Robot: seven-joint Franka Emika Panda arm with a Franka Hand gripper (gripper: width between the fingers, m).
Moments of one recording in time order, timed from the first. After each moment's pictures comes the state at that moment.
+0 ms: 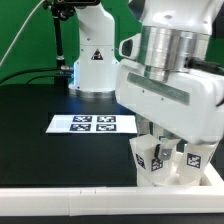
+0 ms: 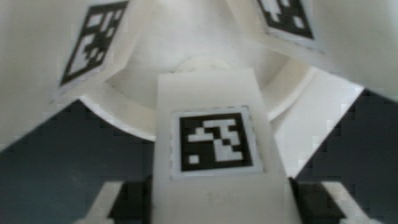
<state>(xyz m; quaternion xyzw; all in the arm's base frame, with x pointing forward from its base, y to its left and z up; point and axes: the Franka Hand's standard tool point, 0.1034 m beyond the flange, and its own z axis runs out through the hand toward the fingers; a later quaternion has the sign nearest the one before) 0.635 0.054 0.071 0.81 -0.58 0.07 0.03</state>
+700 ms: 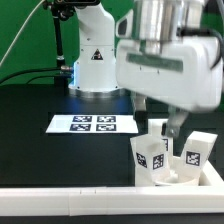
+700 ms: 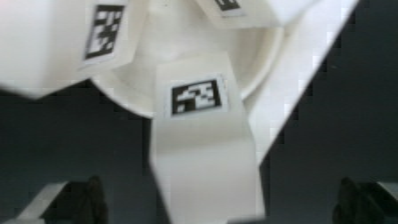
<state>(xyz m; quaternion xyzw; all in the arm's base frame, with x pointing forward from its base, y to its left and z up) 0.636 0.051 0.124 0.83 -0.56 0.07 -0.01</state>
